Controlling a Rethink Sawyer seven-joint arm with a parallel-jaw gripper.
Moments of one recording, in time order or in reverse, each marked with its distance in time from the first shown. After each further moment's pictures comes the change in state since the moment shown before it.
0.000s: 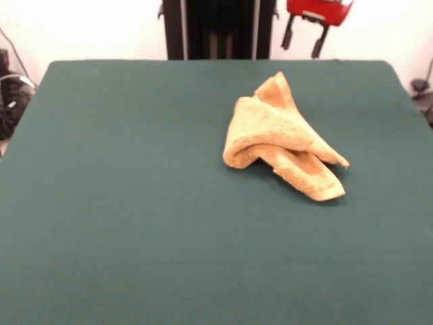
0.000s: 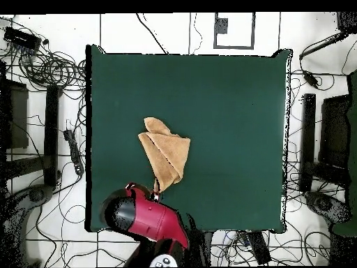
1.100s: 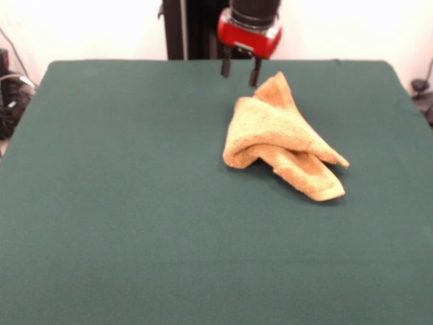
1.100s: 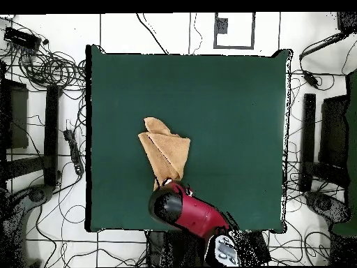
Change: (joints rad) arm -0.313 0.096 0.126 0.032 -0.149 -0.221 0.000
